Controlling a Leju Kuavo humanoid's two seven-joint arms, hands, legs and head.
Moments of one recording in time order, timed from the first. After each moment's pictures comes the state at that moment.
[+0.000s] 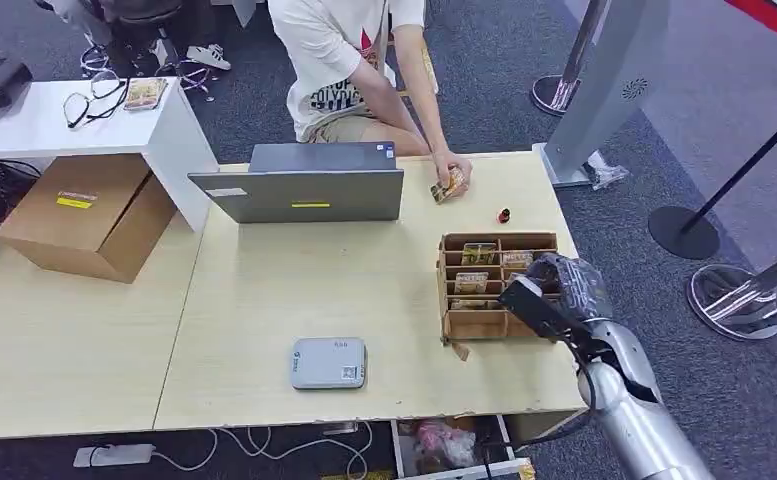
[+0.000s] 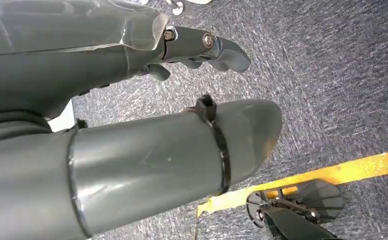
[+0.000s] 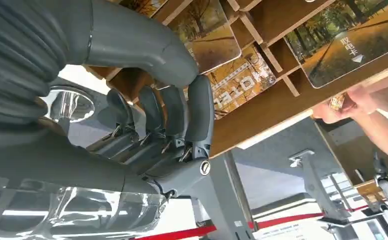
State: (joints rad) left arm -0.05 -0.14 0.50 -0.19 -0.95 0.30 0.00; right arm -0.24 -0.33 0.24 -1.19 0.72 -0.26 -0.20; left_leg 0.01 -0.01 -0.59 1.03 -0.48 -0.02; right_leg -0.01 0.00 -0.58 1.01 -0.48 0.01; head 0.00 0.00
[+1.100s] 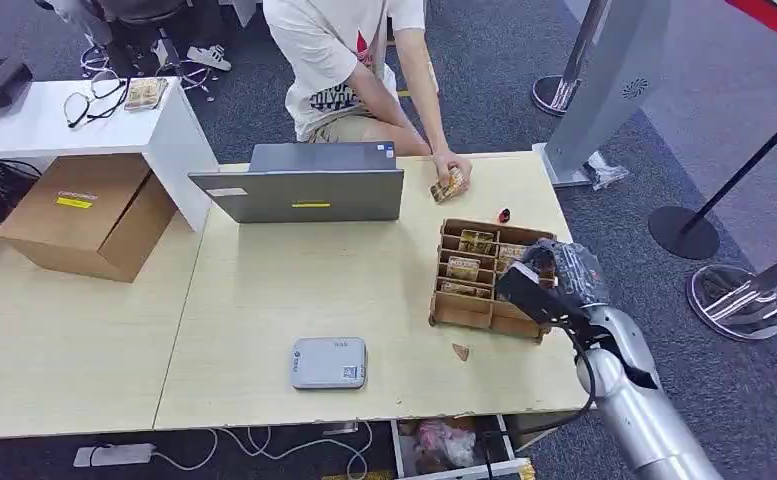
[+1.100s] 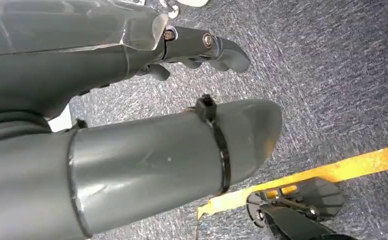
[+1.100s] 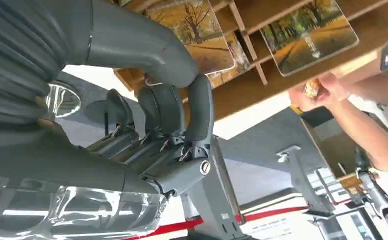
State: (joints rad) left arm -0.05 -0.14 0.49 -0.19 -0.97 0.29 -0.01; right arm -0.28 -0.34 0.25 -1.23 0.70 -0.23 -0.20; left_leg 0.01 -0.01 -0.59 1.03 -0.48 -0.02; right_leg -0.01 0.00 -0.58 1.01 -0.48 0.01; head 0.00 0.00
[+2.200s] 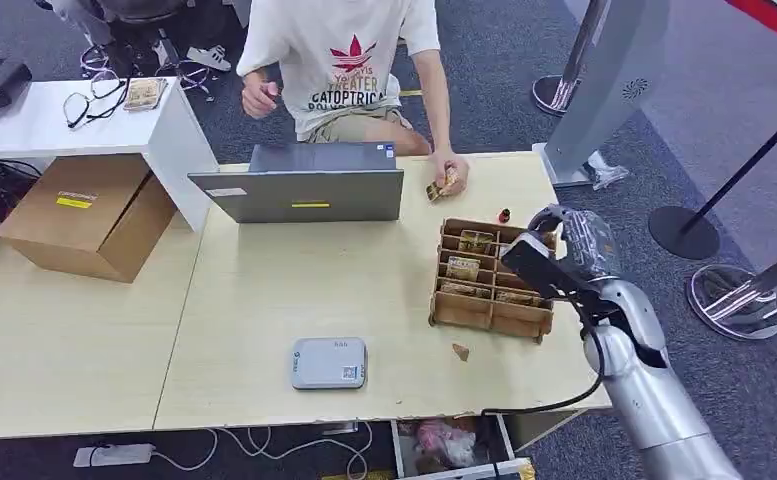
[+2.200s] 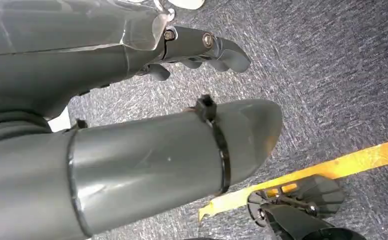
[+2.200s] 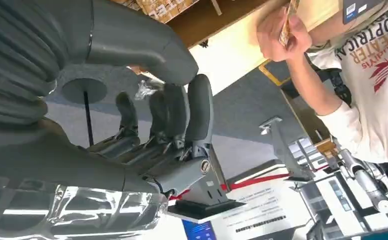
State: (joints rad) left arm -0.06 -0.14 0.48 -0.19 -0.98 0.28 -0.01; right arm -0.33 -0.34 0.23 -1.31 0.71 -0.21 -0.19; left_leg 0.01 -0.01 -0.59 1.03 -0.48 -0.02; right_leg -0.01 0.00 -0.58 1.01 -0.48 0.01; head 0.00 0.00
